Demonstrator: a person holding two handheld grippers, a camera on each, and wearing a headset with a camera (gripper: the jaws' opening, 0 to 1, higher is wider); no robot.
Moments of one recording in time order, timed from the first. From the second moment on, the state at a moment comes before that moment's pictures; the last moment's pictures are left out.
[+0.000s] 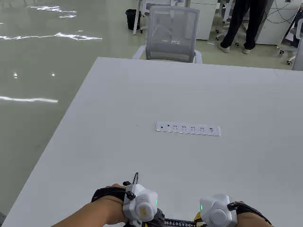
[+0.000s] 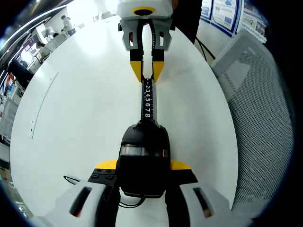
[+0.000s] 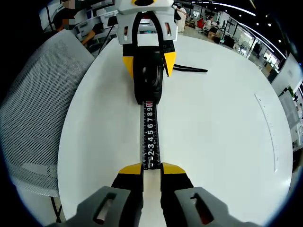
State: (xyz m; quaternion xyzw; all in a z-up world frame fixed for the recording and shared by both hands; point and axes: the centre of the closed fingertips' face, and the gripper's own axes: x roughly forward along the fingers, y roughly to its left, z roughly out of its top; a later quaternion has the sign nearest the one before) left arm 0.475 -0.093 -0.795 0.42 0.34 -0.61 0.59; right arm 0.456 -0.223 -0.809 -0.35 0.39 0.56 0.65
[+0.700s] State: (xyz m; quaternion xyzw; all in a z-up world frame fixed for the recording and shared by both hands) left arm 0.475 -0.093 -0.794 0.42 0.34 -0.61 0.58; right arm 0.454 -0.237 -0.811 -0.35 0.39 0.55 0.64
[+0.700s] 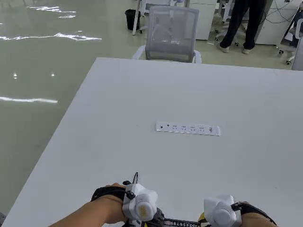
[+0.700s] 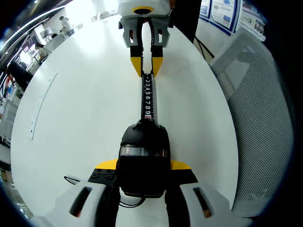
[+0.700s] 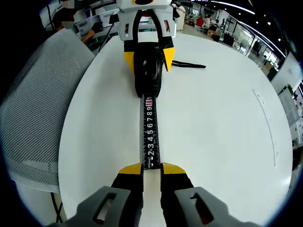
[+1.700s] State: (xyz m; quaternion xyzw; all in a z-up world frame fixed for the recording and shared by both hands) left arm 0.475 -0.092 -0.796 0.42 0.34 -0.61 0.59; right arm 0.451 -0.265 -0.810 -0.36 0.40 0.54 0.65
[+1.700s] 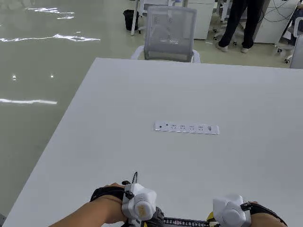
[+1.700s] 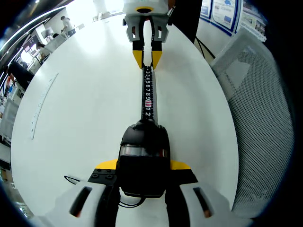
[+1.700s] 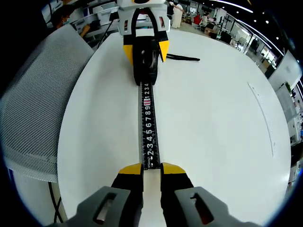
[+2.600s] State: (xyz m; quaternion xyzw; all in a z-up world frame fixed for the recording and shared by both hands) left arm 0.475 -0.094 -0.795 0.41 0.34 -0.60 0.60; right arm 0.450 -0.291 -0.811 -0.36 0.41 0.53 0.64
